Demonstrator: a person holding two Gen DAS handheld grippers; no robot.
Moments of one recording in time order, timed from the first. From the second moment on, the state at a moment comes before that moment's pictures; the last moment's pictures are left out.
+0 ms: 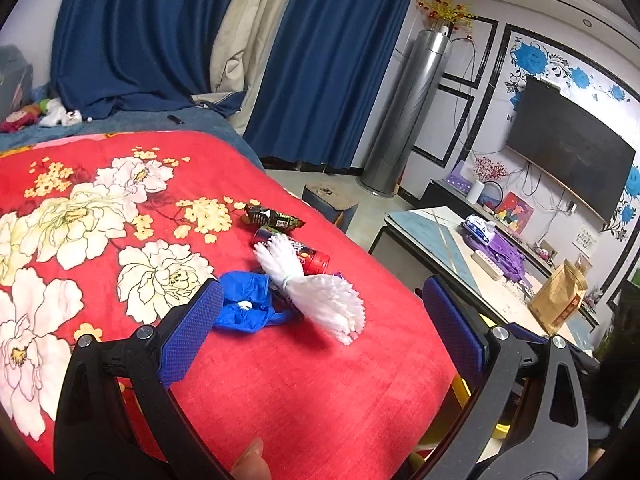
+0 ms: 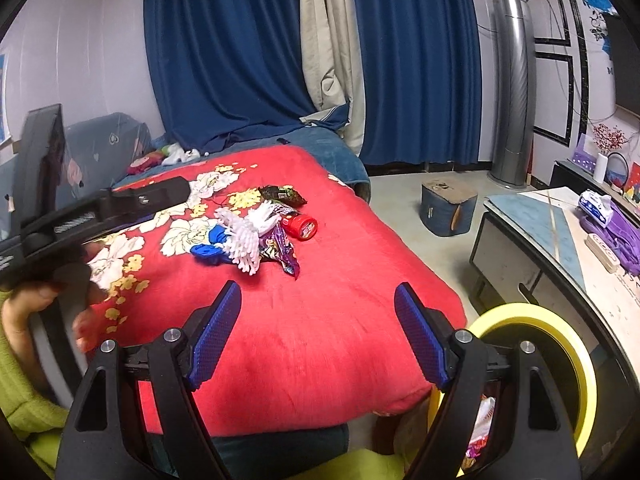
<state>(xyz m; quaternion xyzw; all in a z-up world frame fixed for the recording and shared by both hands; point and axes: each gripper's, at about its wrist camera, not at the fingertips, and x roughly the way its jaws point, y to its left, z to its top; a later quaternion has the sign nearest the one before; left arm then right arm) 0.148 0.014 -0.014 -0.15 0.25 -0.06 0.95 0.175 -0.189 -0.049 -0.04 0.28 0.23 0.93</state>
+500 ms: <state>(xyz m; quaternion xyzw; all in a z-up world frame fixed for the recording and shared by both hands) 0.176 0.015 -0.031 -0.19 0.30 -0.10 0.93 0.238 -0.153 -0.093 -0.05 0.33 0.25 0.91</state>
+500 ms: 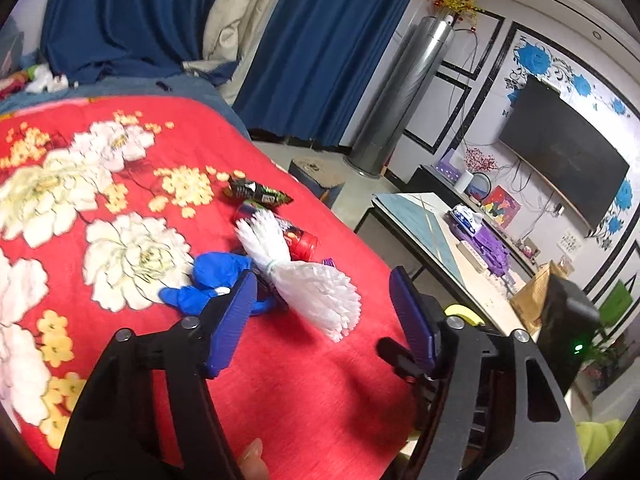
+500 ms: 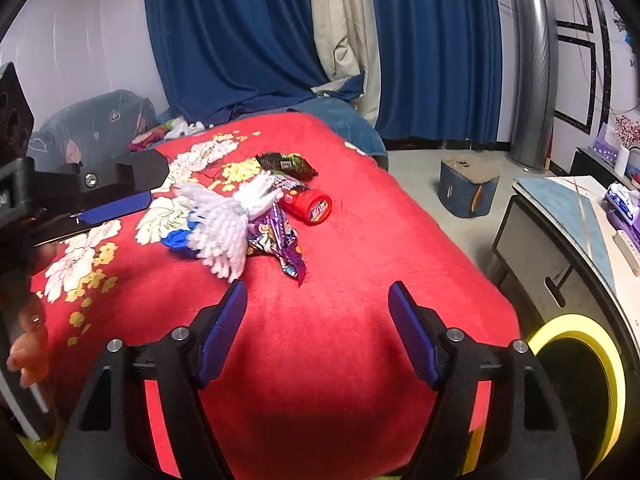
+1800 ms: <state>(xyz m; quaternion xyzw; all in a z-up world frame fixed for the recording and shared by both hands) 0.182 0.063 -0.026 -0.26 0.30 -0.10 0.92 0.256 -0.149 -0.094 -0.01 0.35 0.29 0.89</state>
